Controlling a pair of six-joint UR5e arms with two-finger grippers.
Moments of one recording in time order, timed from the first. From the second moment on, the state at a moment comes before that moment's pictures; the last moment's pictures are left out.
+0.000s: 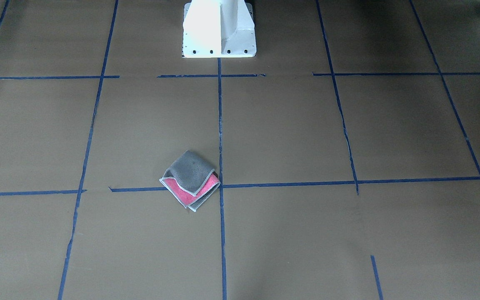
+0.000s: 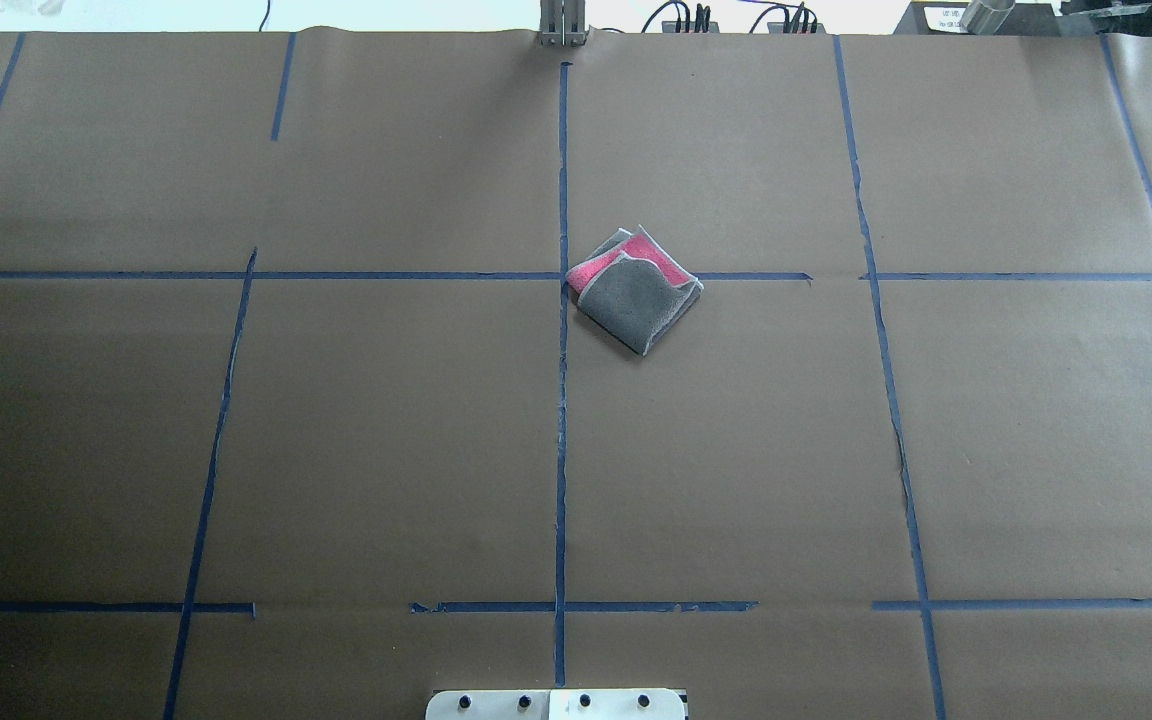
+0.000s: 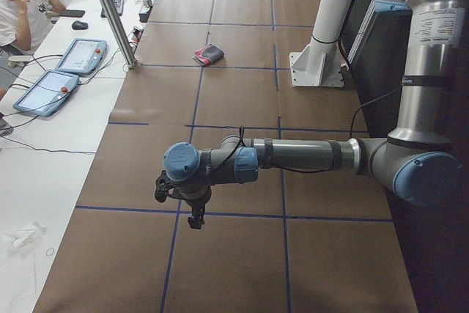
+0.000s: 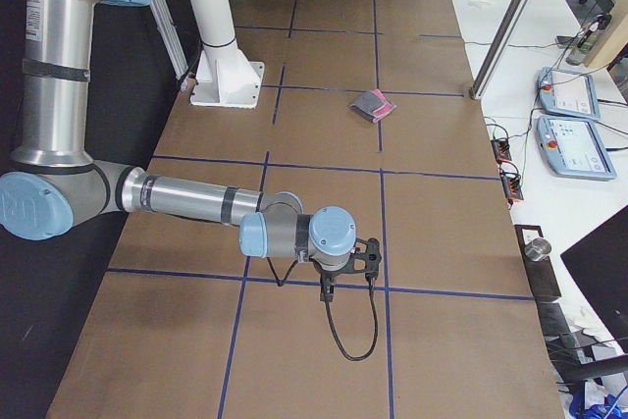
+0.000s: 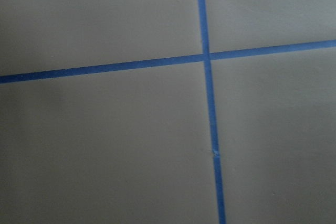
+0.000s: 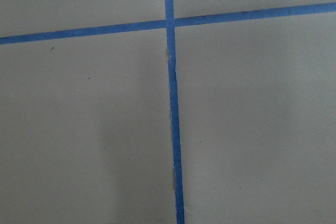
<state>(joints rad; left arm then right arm) -1.60 -1.58 -1.59 -1.43 -2.40 0.20 1.58 -1.72 1.60 -1.43 2.48 0.07</state>
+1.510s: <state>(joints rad) -1.60 -1.54 -1.62 -1.39 -2.40 0.20 1.65 -1.71 1.68 -1.58 2.46 0.06</state>
